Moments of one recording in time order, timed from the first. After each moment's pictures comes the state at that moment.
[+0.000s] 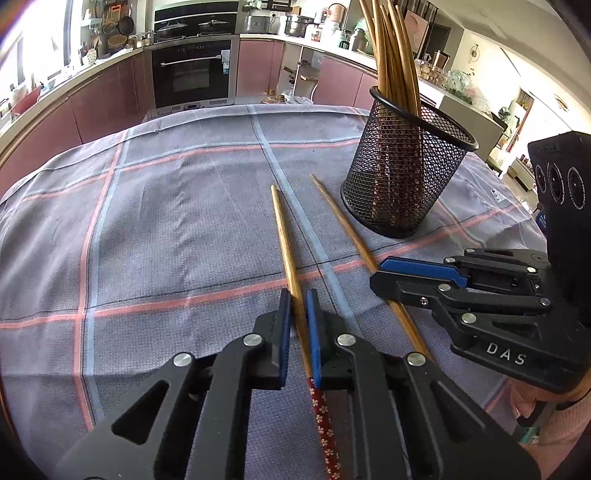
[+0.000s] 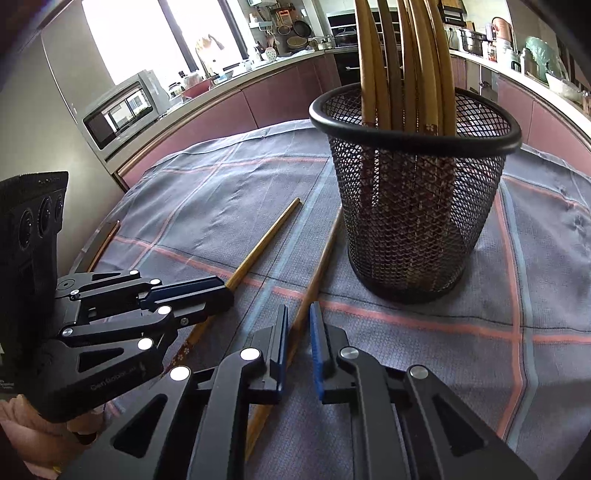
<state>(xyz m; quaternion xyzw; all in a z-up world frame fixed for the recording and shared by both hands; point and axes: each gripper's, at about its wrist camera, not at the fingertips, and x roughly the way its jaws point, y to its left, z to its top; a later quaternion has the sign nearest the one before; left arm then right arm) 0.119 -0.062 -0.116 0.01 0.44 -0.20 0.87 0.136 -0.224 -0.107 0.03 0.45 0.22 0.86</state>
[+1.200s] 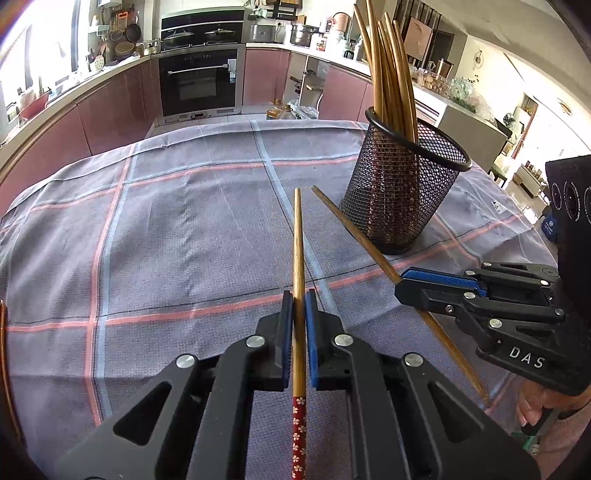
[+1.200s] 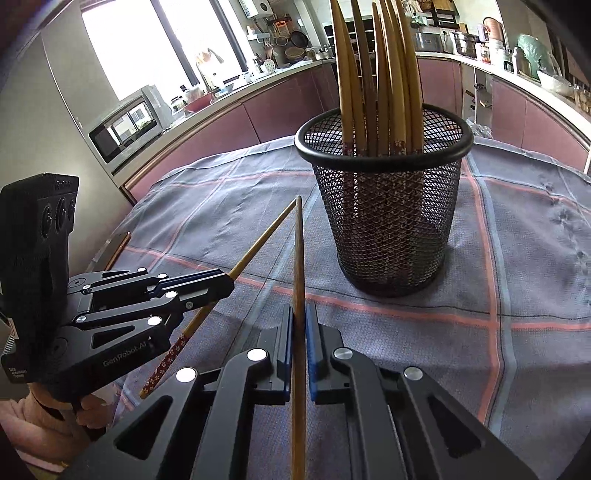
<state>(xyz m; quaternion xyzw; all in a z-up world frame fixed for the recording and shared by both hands) 0.116 -0.061 -0.103 0.01 0.43 -0.19 0.88 0.125 -0.241 -0.093 0.05 0.43 0.22 0.87</state>
